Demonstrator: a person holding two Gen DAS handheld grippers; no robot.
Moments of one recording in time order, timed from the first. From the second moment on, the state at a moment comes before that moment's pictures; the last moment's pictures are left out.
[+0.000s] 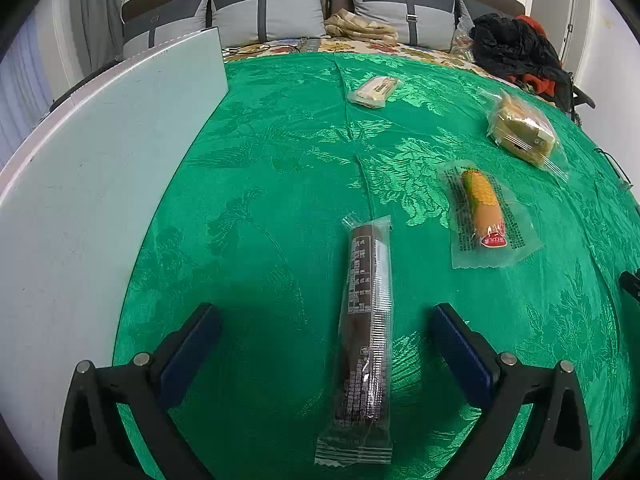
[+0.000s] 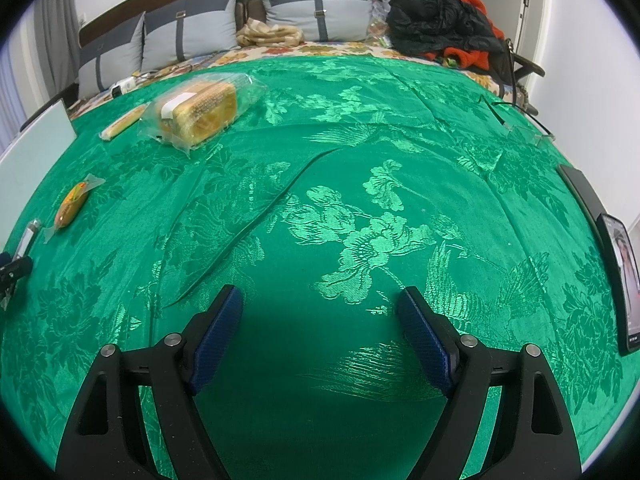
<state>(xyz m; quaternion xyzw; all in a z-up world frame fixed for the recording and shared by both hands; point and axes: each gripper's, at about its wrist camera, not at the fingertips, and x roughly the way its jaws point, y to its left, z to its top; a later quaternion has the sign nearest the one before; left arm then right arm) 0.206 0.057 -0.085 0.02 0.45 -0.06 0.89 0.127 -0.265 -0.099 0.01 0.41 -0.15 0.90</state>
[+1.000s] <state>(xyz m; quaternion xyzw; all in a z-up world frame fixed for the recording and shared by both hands) 0.206 0.058 -0.084 0.02 0.46 -0.06 0.89 0.299 -0.104 -0.099 0.13 0.55 0.05 0.82</state>
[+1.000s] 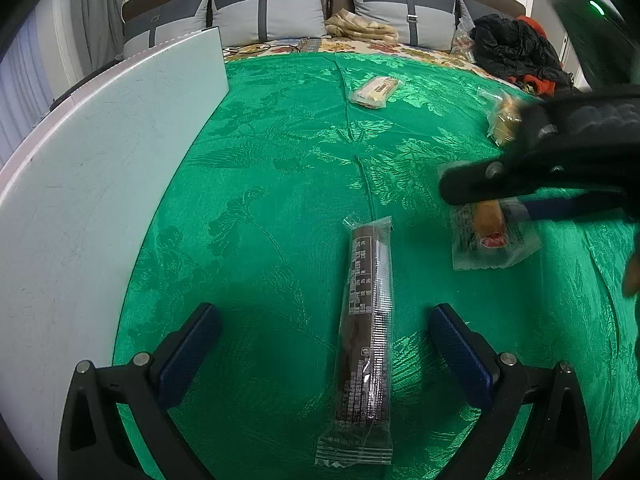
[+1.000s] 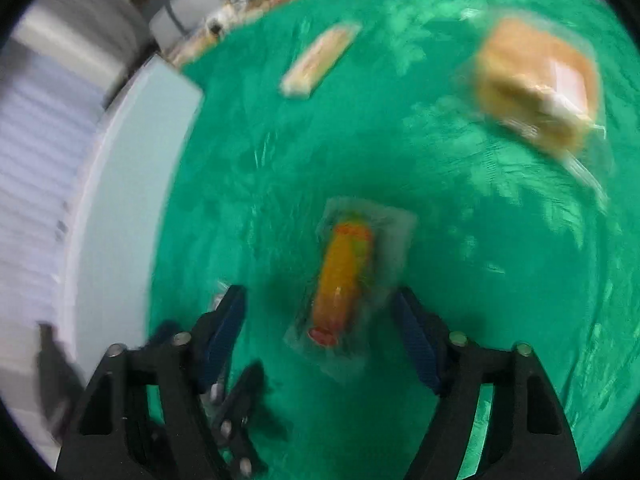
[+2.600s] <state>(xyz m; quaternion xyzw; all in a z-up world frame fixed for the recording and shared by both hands) 0.113 0.236 0.075 -0.04 0.39 0.11 0.91 0.152 -0.148 -0.039 0.01 0.50 0.02 0.87</state>
